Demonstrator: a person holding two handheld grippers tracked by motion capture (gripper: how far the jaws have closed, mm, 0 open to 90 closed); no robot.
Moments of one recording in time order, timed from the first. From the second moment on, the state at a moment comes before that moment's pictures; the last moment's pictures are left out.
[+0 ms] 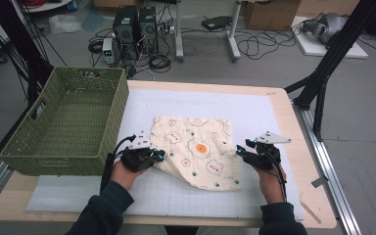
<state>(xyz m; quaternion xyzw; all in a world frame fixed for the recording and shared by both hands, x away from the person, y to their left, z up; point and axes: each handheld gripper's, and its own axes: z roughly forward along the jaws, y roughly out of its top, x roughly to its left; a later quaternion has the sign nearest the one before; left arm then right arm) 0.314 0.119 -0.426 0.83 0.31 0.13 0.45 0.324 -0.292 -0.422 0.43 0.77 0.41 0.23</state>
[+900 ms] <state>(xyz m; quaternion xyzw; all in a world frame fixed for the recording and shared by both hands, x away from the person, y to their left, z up) 0.327 0.135 -0.437 0.79 0.41 0.17 0.43 0.307 -0.273 -0.443 0.41 0.82 0.35 0.19</state>
